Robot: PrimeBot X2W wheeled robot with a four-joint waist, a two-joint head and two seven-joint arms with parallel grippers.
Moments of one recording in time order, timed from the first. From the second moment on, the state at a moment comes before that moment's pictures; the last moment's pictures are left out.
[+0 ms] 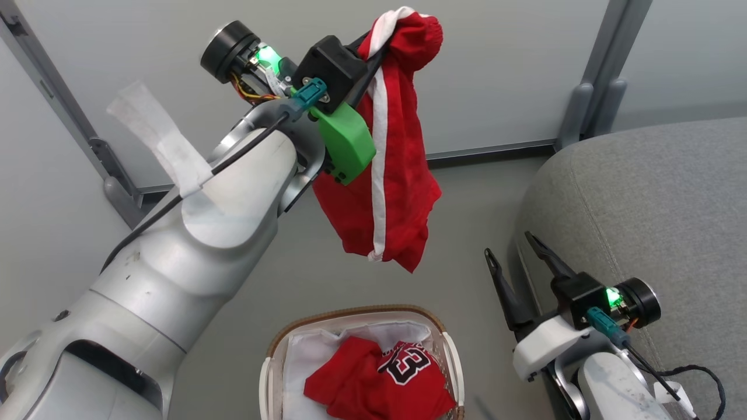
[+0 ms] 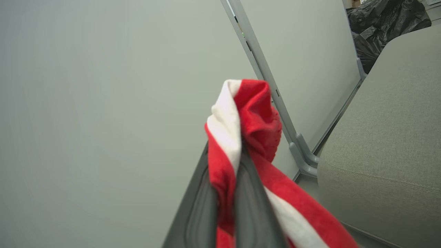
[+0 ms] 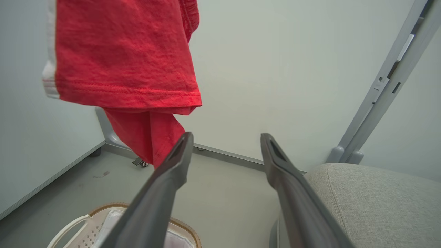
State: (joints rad) left arm -1.10 0.14 -0.92 0.68 -0.43 -0.13 -0.19; right arm -0.21 -0.05 0.18 0.30 -0.03 0.13 -0.26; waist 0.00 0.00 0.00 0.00
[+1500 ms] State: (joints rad) left arm -1.08 0.17 -1.10 0.47 -0.57 -0.13 -0.16; right arm -0.58 -0.05 0.47 0.46 -0.09 0.13 -0.26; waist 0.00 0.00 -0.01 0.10
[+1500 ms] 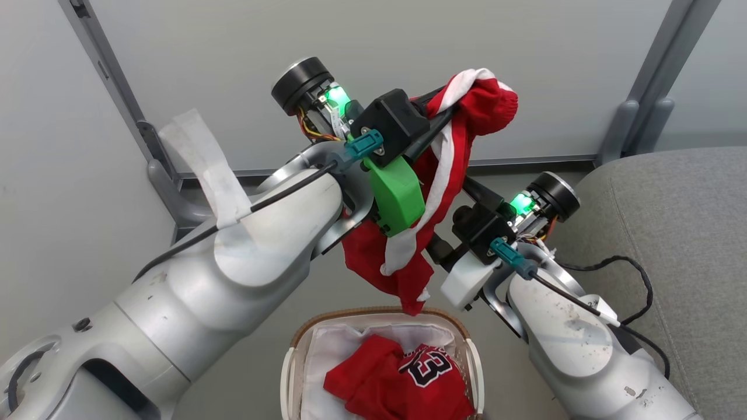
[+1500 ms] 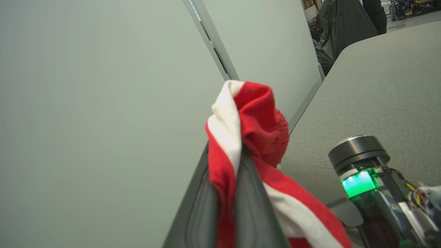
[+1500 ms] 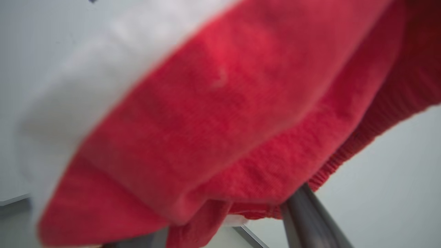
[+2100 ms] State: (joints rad) left arm -1.08 0.18 -1.12 0.54 -0.62 -0.13 -0.19; right arm -0.56 -0.05 0.42 0.45 -0.02 0.13 -0.26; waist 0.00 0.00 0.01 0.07
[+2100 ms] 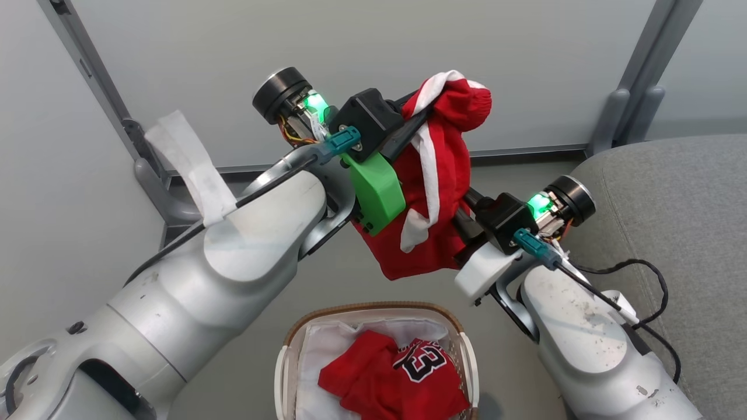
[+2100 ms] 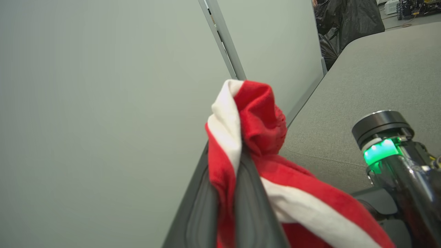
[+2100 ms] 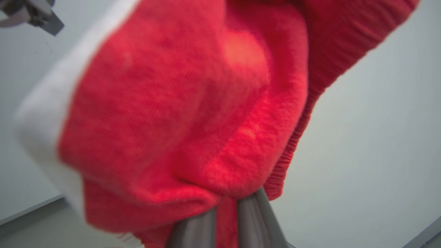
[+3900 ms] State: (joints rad) left arm -0.41 0.09 -0.66 0.43 -0.29 -0.12 -0.26; right arm -0.51 -0.06 0.11 0.40 -0.06 0.13 -0.26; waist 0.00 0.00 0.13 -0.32
